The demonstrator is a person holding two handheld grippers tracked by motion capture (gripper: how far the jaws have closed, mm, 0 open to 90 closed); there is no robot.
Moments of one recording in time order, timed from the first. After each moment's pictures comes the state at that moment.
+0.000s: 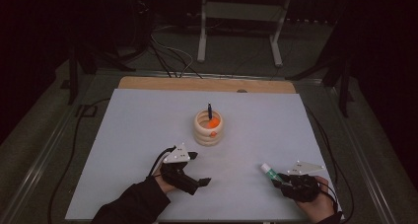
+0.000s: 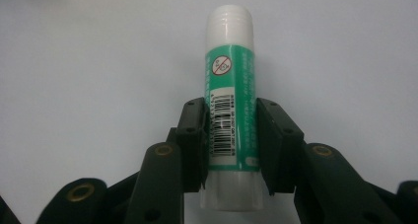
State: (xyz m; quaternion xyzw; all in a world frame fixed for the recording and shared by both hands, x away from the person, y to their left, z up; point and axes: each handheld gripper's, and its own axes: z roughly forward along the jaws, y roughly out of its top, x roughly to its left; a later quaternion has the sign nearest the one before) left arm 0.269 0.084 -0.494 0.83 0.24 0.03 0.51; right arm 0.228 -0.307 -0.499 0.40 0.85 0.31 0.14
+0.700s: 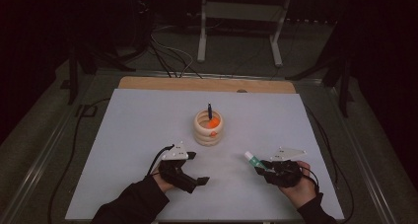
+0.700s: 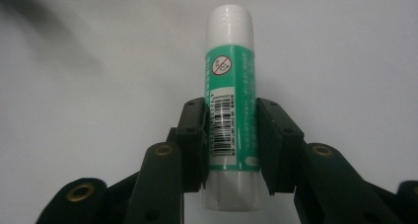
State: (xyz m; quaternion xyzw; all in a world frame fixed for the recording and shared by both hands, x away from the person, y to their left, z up) left arm 0.272 0.088 -0.492 0.83 0.25 0.01 0.50; right arm 0.260 -0.261 -0.482 0.36 0.86 0.34 0.14
